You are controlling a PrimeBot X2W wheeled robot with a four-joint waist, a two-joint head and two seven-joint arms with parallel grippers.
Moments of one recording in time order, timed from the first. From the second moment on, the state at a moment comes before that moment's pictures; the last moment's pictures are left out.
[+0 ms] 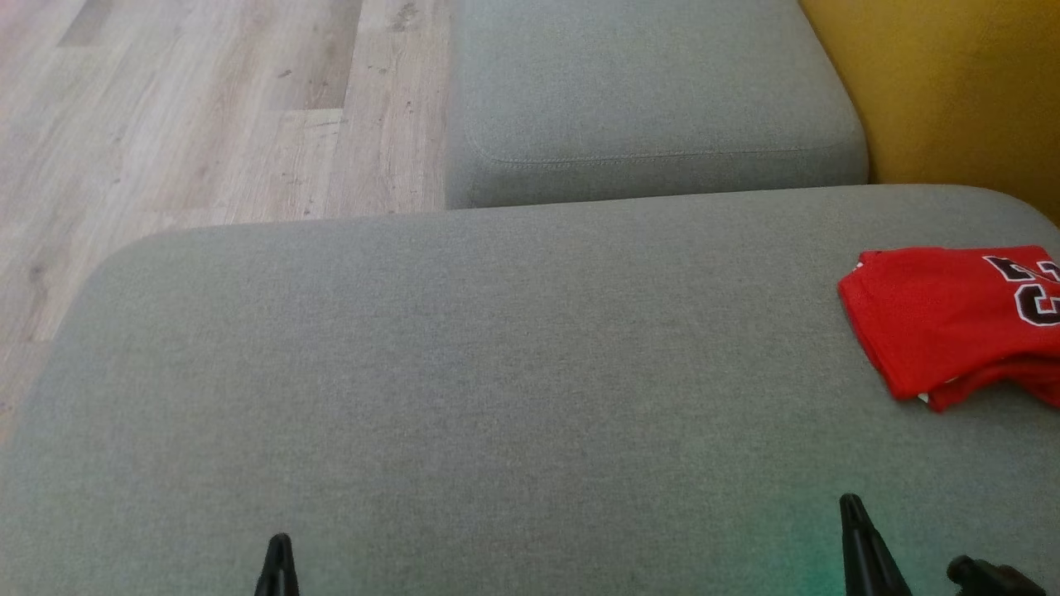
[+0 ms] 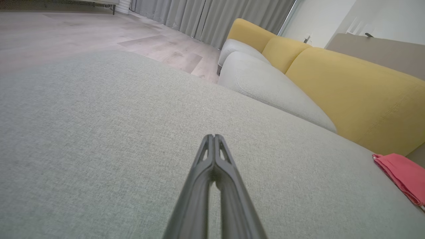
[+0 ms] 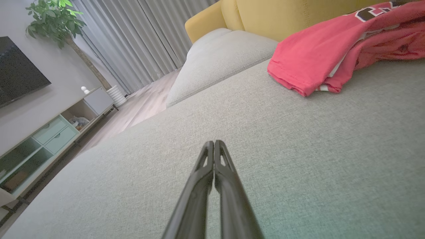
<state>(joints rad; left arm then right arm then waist) 0.28 0.06 -0.12 0.19 -0.47 -0.04 -0.19 0.26 -0.04 0.06 0.24 0.45 0.13 -0.19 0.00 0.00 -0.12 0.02</state>
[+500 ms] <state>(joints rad) 0.23 0.06 -0.09 0.20 -0.66 -0.05 -0.15 0.21 -0.05 0.04 0.25 0.64 0.13 -0.16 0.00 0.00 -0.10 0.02</state>
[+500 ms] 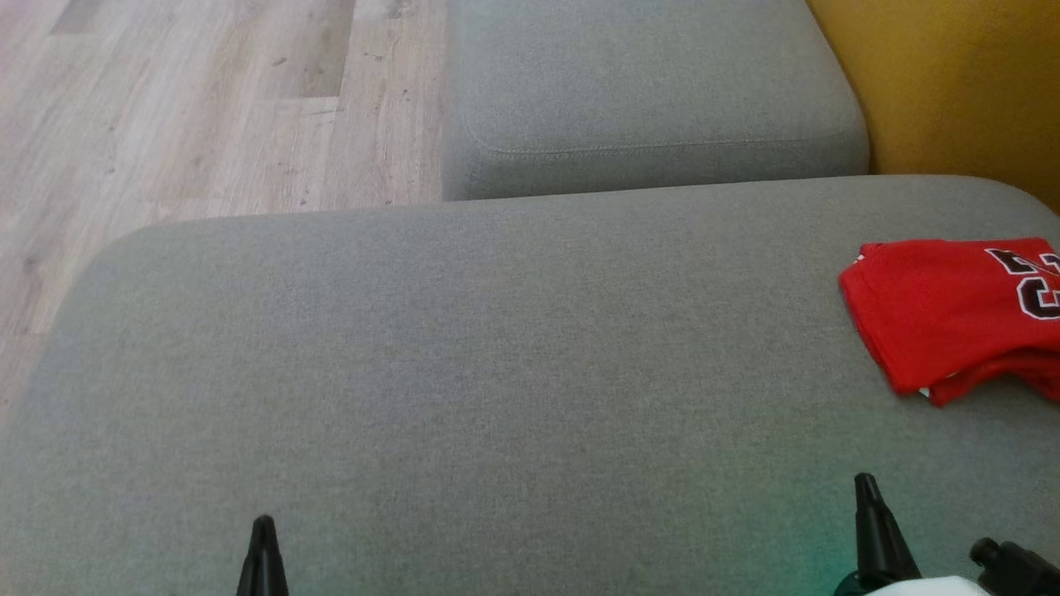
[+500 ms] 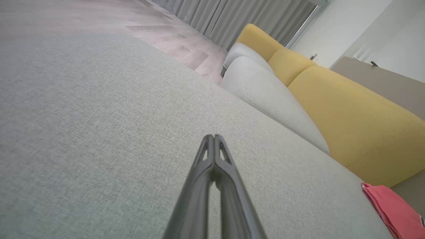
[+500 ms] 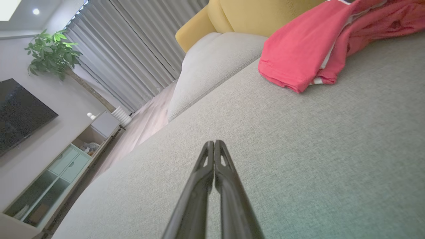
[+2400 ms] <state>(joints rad) 0.05 0.06 0.00 0.25 -1.29 -0.10 0.01 0.05 -0.05 -0.05 0.26 1.29 0.13 0.00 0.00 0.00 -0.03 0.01</state>
